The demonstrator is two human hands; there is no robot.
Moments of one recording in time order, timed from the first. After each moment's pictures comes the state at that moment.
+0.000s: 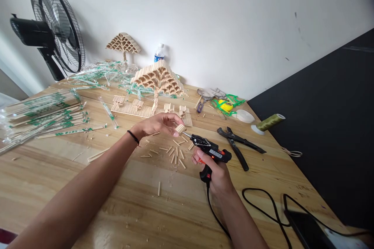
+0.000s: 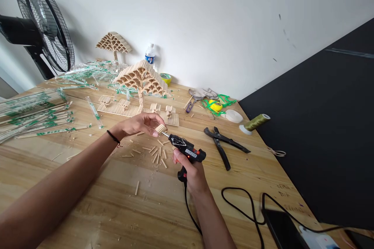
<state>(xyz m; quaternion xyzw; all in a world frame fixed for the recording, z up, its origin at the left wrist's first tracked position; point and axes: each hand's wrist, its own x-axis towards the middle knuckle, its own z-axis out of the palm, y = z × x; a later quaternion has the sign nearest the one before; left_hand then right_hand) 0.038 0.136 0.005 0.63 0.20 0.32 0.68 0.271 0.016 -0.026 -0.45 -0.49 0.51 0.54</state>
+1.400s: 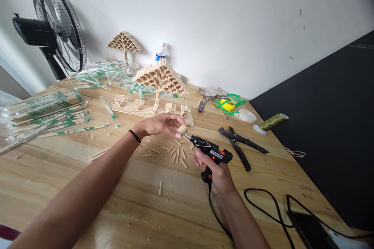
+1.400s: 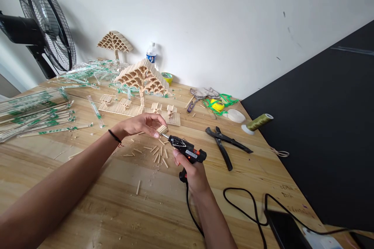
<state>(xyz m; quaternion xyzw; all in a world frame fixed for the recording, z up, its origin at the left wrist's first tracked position) 0.036 0.128 0.017 0.65 0.22 0.30 0.67 0.270 0.014 -0.026 -0.47 -0.48 0.52 0.53</state>
